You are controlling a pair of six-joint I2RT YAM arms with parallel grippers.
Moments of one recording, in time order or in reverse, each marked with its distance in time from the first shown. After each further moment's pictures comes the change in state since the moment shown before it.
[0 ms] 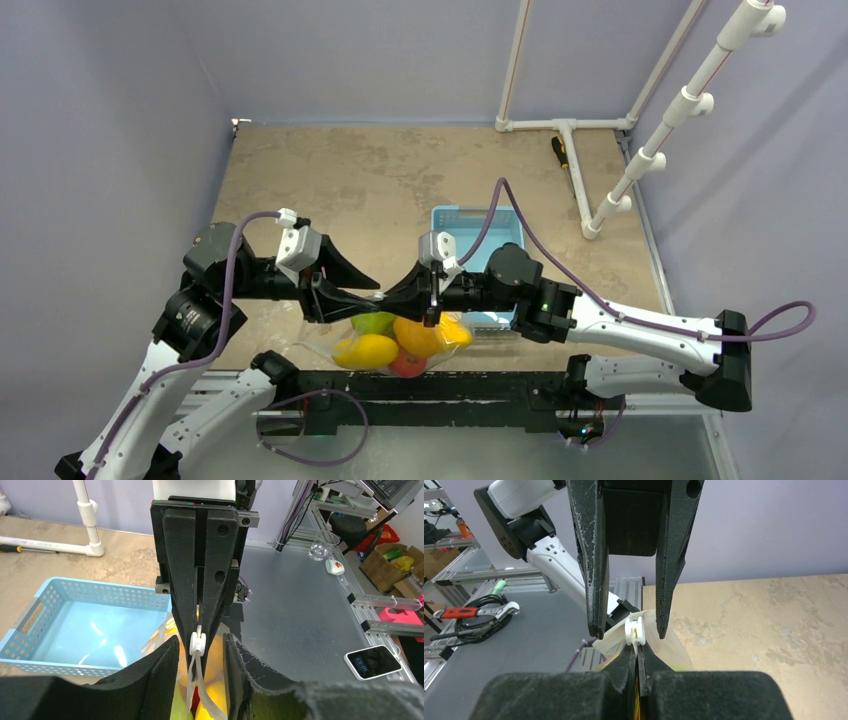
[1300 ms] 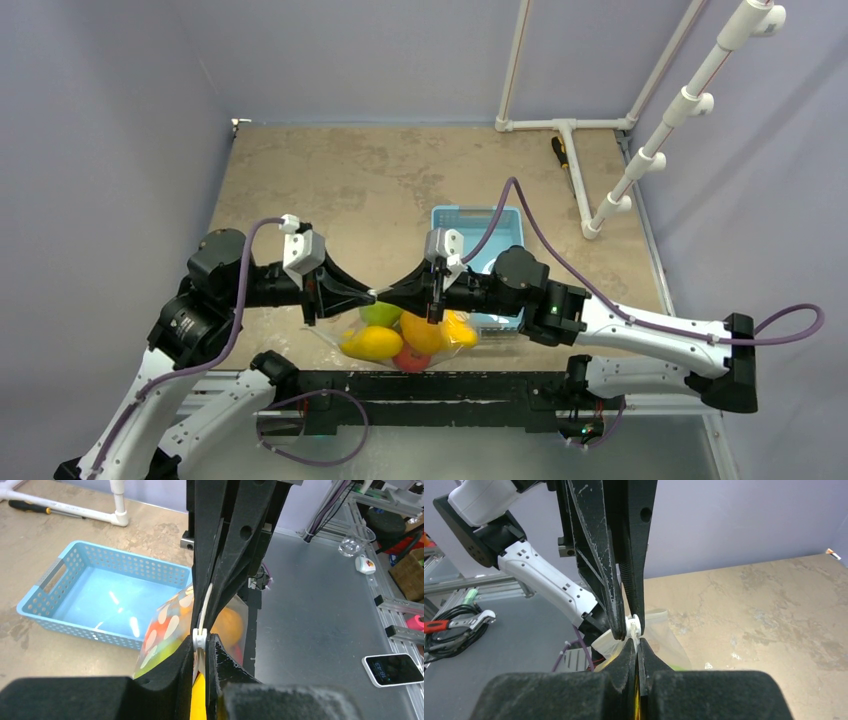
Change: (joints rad) left arm 0.000 -0.032 -0.014 -0.145 -0.124 0.074; right arm 0.014 -0.037 0.009 -0.071 0.137 -0.011
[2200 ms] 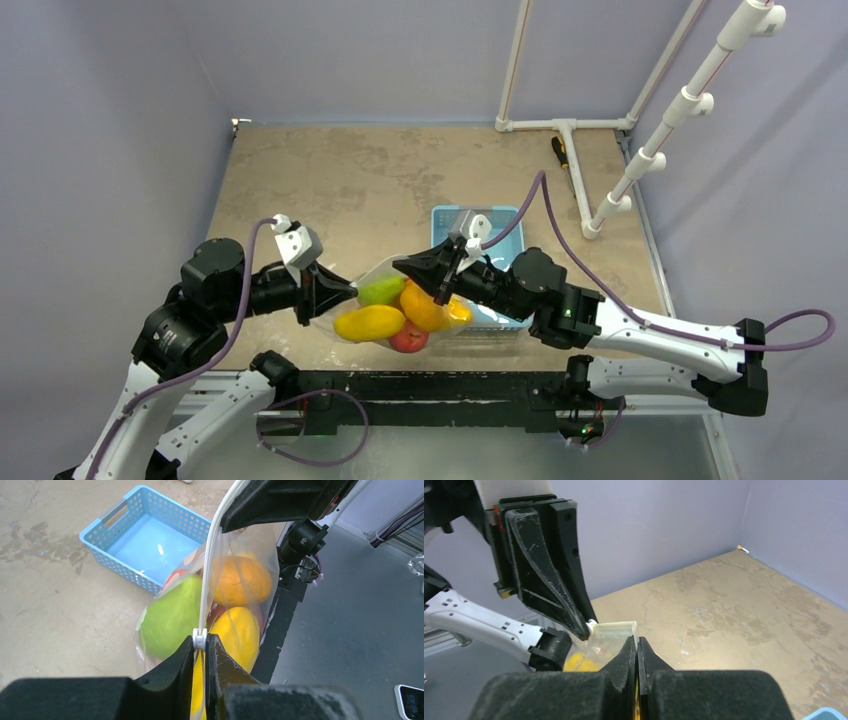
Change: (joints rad) left arm 0.000 -0.042 0.045 -0.226 -0.304 -0.002; right arm 0.006 -0.063 -0.002 -0.007 0.303 -0.008
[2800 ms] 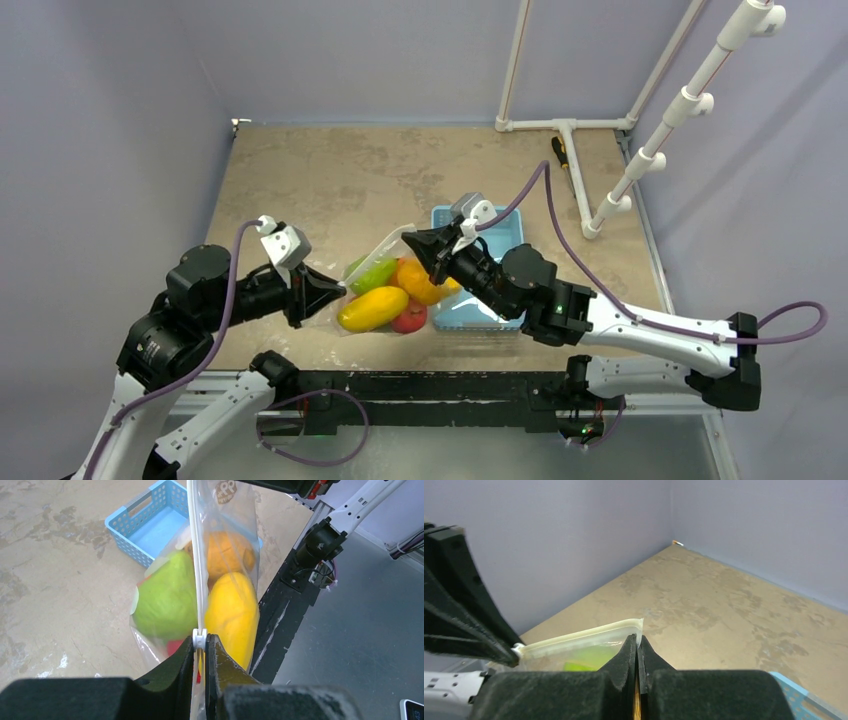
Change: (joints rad) left arm 0.000 -0.023 0.057 -0.091 -0.107 -0.026; right arm 0.013 0.056 0.055 -0.003 0.304 0.002
